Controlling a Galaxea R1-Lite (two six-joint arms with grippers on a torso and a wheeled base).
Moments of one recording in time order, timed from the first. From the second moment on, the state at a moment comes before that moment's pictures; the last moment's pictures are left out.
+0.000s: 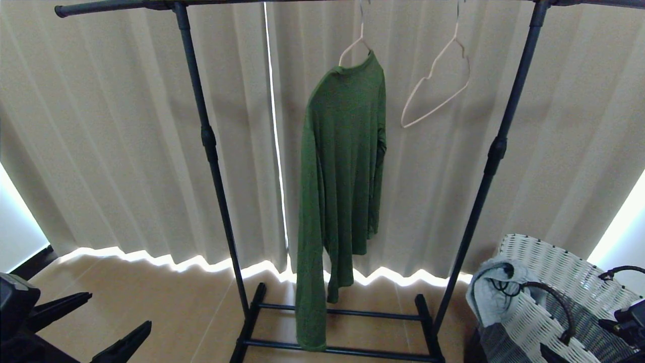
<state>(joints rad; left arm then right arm) -0.14 0.91 -0.17 -0.38 -0.08 0.23 0.19 1.05 0.00 -0.51 -0.17 -0.17</state>
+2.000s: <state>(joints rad) -0.14 0.90 -0.17 -0.38 -0.08 0.23 0.19 1.04 0.00 -0.51 -0.17 -0.17</state>
